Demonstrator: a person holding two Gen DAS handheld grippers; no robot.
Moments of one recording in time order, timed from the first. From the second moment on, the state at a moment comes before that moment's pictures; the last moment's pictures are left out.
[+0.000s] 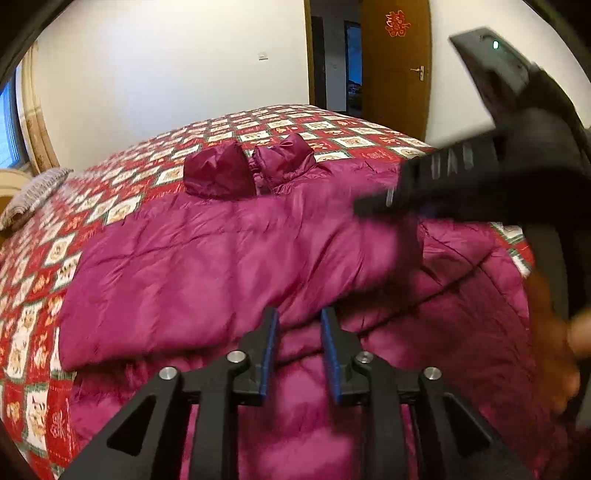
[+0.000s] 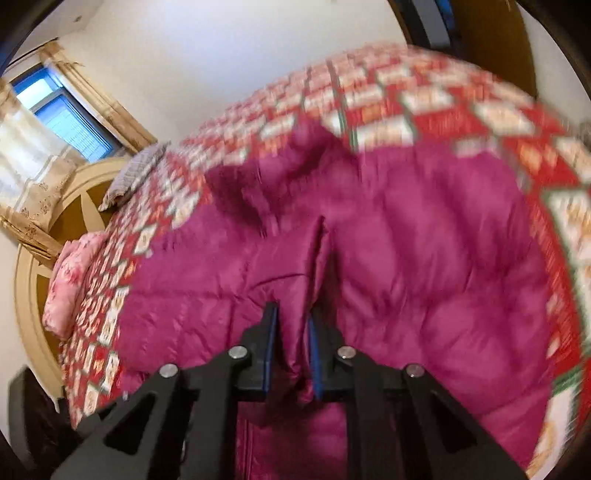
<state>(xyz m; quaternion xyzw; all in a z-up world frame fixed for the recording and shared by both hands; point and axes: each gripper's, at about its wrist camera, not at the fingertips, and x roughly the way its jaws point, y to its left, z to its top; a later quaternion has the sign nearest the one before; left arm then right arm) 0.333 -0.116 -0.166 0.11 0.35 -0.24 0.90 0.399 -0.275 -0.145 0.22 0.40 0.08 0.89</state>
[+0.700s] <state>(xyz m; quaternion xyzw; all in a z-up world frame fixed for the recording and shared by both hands) 0.452 -0.054 -0.133 0.03 0.38 -0.02 0.92 0.397 -0.302 -0.114 0.14 0.34 -0.02 0.93</state>
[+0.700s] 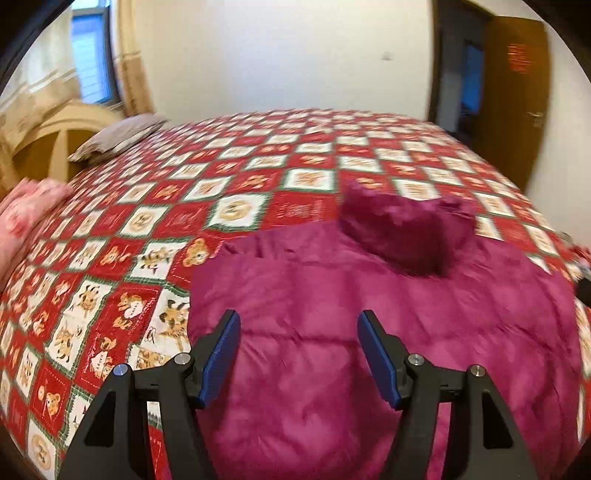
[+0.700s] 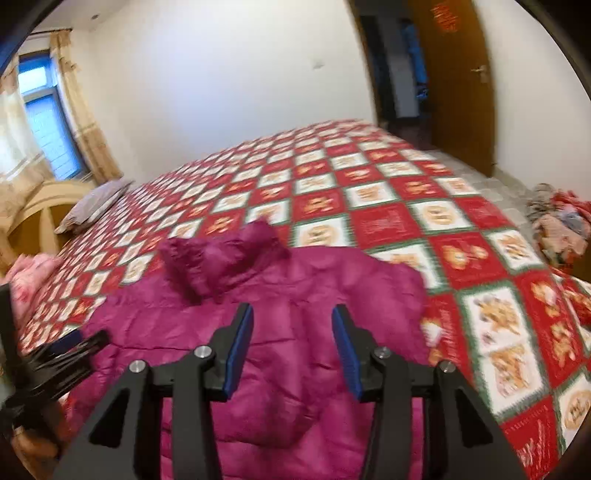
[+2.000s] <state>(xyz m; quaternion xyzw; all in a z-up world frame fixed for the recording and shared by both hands) 0.459 0.026 -0.174 -0.11 0.31 0.05 0.94 0.606 -0.281 -0.143 0.26 0.50 -0.06 0.82</state>
